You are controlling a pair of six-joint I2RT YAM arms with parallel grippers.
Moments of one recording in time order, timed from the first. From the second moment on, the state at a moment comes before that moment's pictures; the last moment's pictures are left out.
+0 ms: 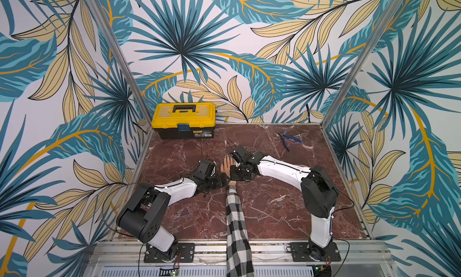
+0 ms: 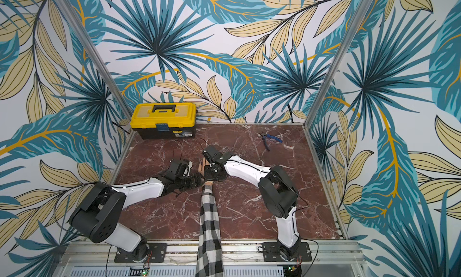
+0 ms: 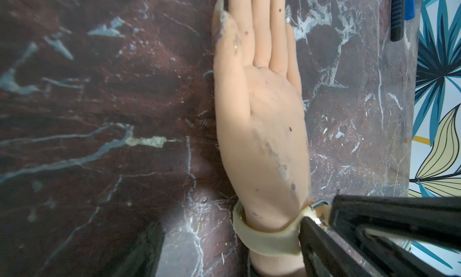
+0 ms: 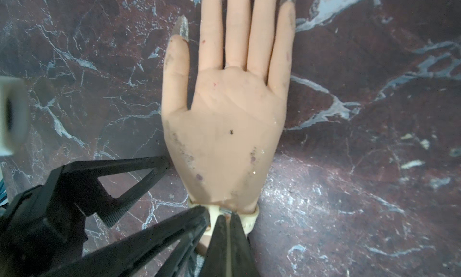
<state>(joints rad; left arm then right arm) -0.47 1.56 0.69 -0.04 0.27 -0.73 0.75 1.96 1.48 -0.65 -0.09 0.69</state>
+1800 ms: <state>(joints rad) -0.51 1.67 0.79 -0.05 0.33 -0.73 0.62 1.88 1.13 -0.30 -0.30 0.81</state>
